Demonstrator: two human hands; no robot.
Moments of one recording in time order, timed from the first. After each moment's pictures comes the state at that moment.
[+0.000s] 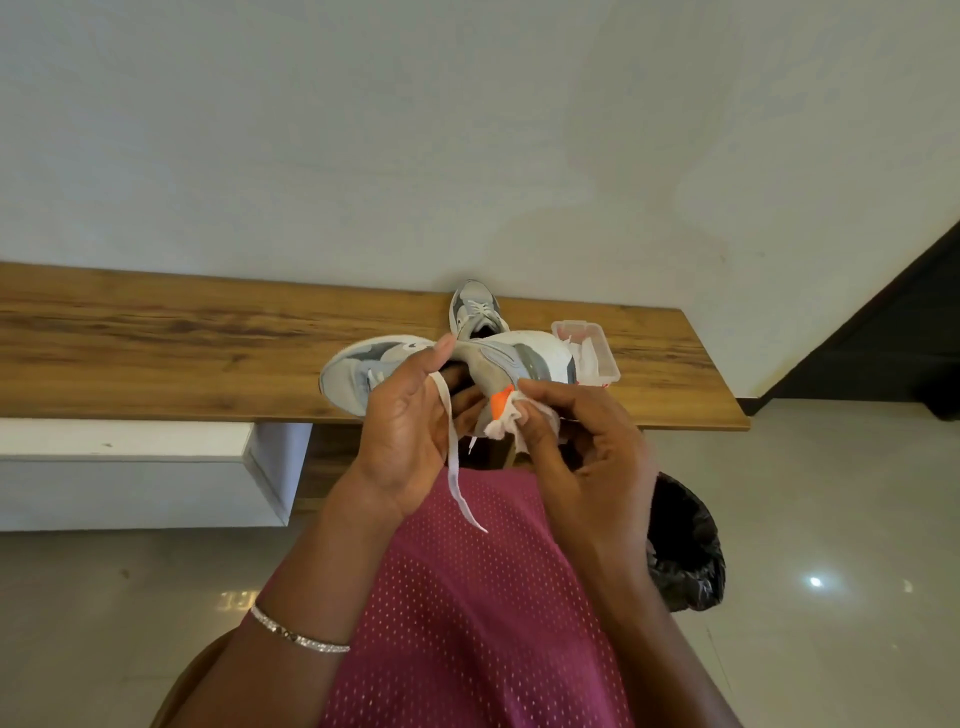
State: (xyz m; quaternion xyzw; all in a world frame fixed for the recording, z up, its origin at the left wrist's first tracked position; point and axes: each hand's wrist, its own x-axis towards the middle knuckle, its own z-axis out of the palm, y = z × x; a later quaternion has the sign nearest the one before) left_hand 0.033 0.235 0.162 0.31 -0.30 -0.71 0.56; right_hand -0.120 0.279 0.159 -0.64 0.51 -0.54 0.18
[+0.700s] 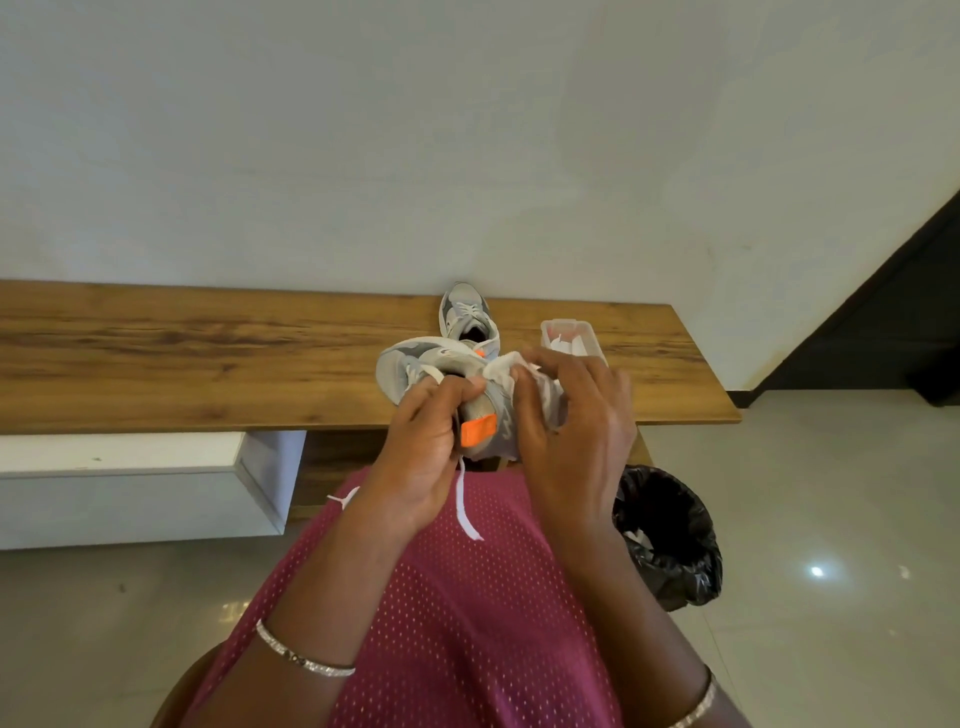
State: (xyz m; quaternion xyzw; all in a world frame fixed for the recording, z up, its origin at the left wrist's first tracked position) left_hand 0.005 0.237 0.155 0.38 -0.31 -0.67 0.56; right_hand -0.116 0.247 0.153 -0.61 0.58 -0.54 -0.05
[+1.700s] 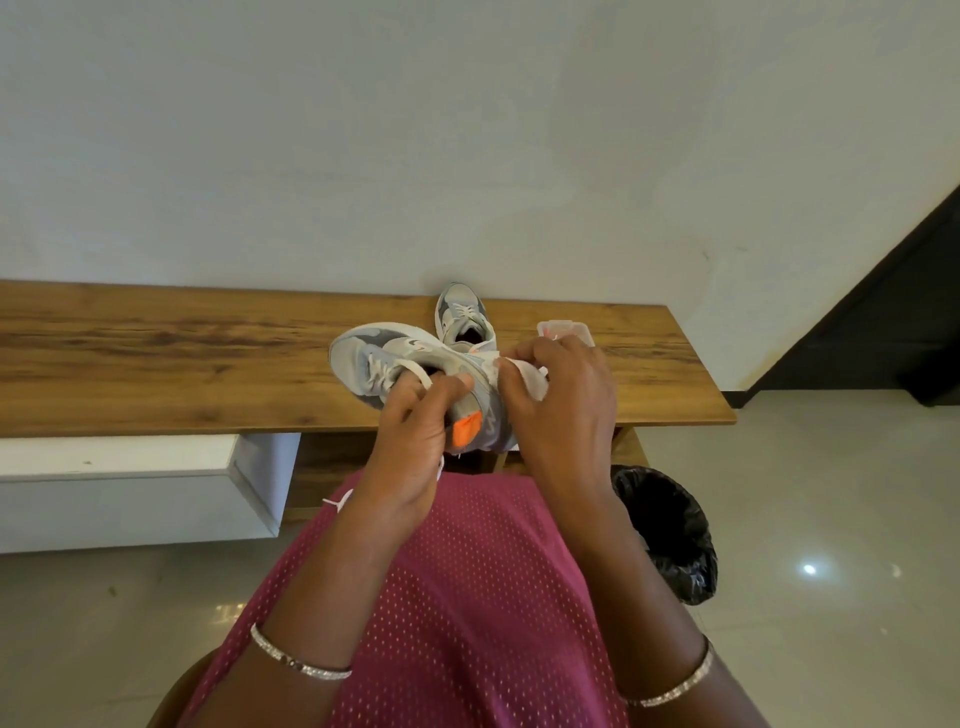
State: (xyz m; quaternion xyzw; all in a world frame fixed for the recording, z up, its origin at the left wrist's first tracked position) left_hand 0.008 0.230 0.148 0.42 -0.32 -0.61 0.59; right_hand -0.116 0.225 0.168 -0.65 0.62 -0.44 0.02
